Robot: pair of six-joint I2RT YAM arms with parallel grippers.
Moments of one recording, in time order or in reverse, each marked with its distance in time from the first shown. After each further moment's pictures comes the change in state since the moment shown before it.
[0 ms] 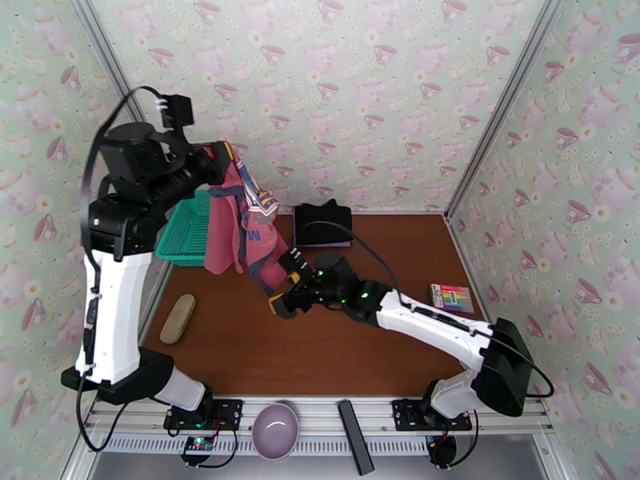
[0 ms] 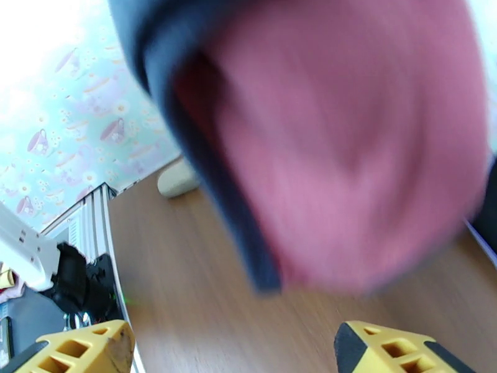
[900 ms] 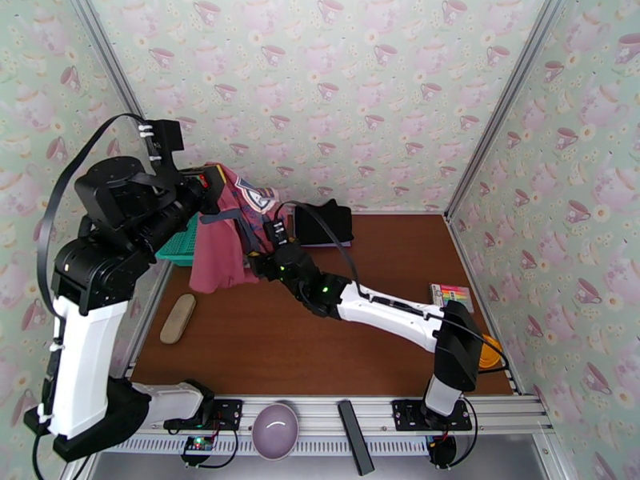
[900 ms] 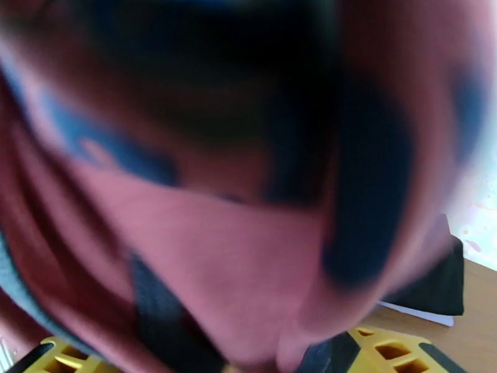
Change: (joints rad) left arm -0.137 -0.237 -0.199 0.009 -0.202 0.012; right arm 0.039 0.191 0.276 0.073 0.663 0.059
